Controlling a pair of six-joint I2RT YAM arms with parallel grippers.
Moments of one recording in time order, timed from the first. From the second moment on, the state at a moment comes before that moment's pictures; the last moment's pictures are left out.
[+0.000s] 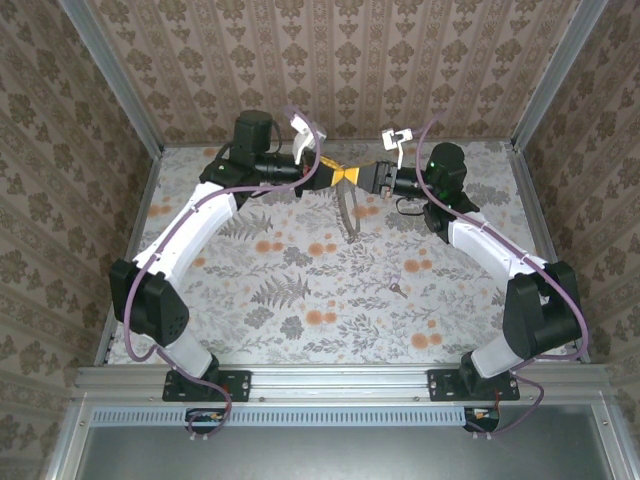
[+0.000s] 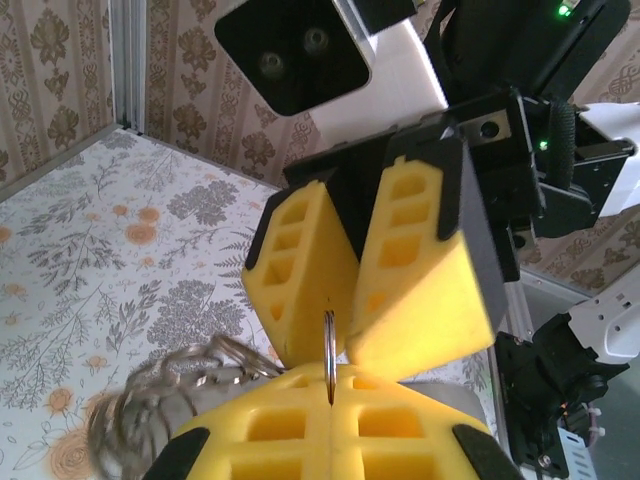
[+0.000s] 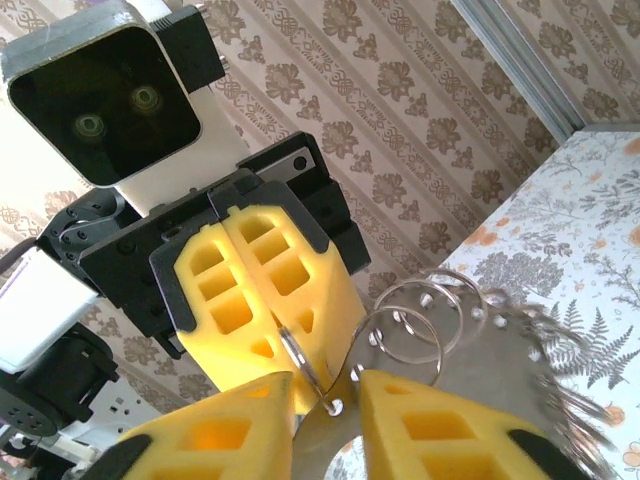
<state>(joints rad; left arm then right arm) -0.50 1.64 1.59 -0.39 0.98 0.06 0.28 1.53 1.10 0.53 -1.00 0.82</state>
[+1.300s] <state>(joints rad) -0.43 1.48 1.45 -0.12 0.68 -0.21 0.23 1.52 1.07 0.74 -0.85 0.87</state>
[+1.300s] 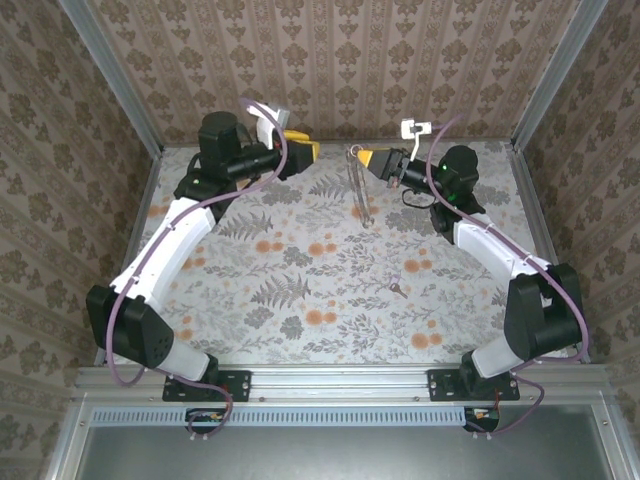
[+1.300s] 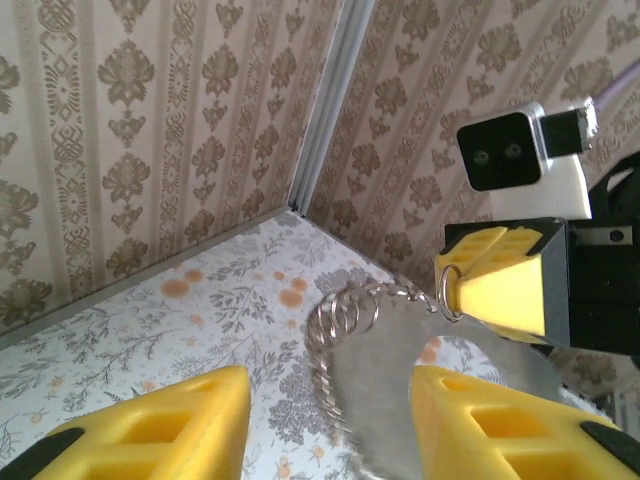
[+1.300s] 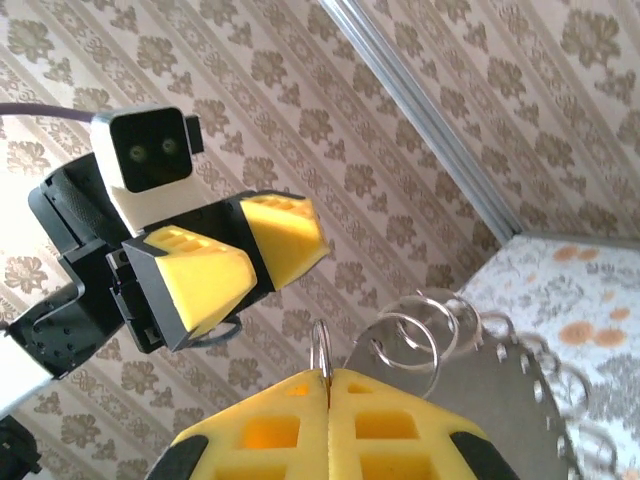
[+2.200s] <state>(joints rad) -0.43 1.68 1.45 0.29 0.84 -0.69 0.28 1.71 1.15 1.15 -0.74 1.06</state>
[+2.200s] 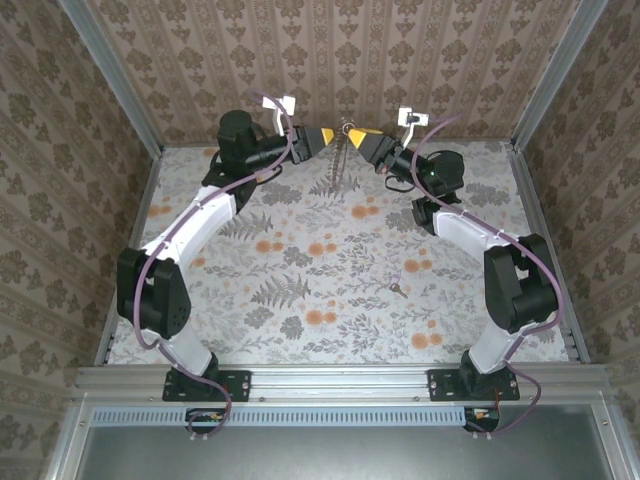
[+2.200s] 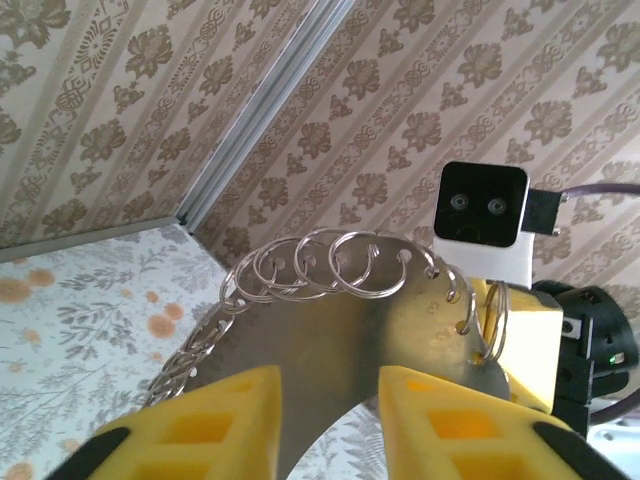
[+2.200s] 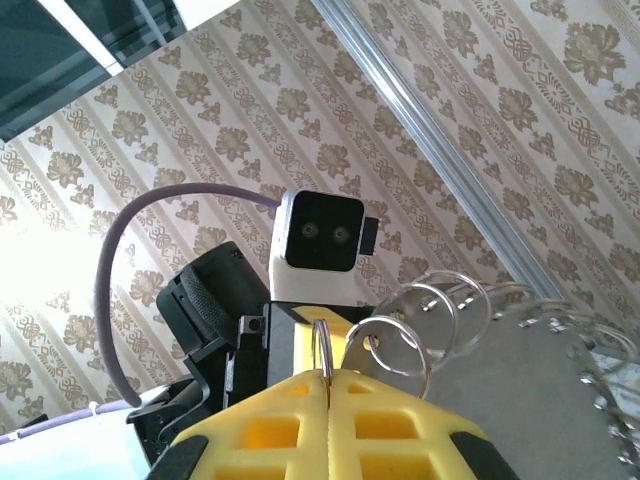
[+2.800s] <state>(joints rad) -0.50 1.68 1.45 0.45 0.88 -0.73 0.29 1.71 1.15 1.15 -0.76 1.06</state>
